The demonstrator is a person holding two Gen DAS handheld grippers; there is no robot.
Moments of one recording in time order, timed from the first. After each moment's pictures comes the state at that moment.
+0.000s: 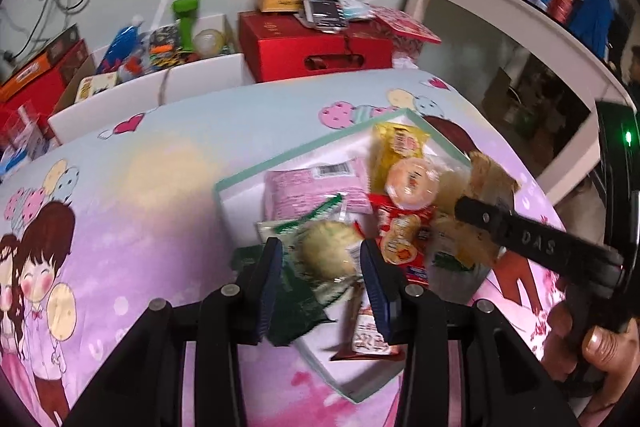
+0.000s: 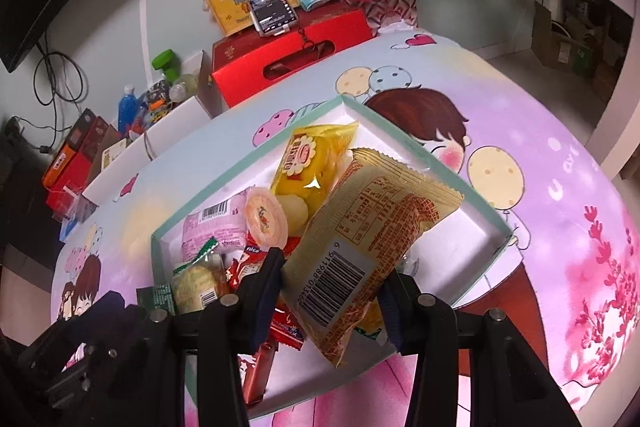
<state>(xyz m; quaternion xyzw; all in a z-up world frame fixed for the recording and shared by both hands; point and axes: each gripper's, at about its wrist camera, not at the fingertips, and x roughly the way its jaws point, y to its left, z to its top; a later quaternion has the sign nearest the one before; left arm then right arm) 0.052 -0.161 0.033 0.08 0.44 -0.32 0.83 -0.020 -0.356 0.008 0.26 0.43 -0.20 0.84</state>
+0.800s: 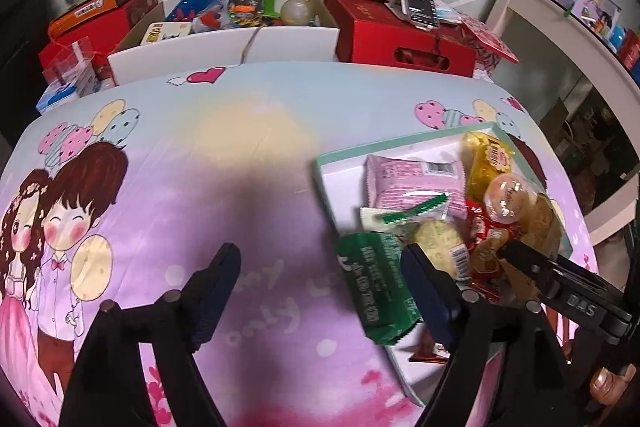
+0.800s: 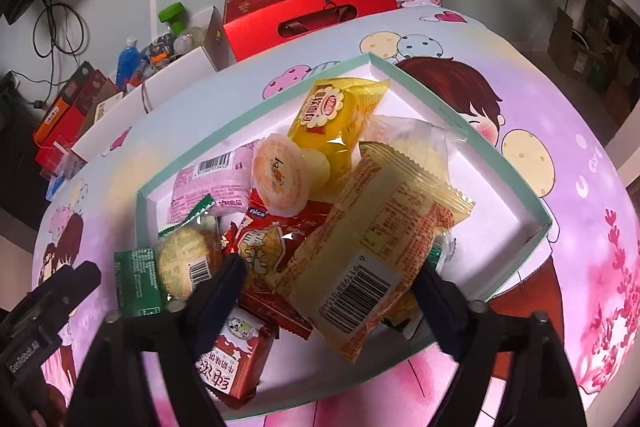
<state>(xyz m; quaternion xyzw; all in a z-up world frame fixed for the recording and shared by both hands) 0.087 -0.113 0.007 0.04 0.49 -0.21 0.85 -0.001 -0.337 -0.020 0.22 0.48 -0.18 0.83</state>
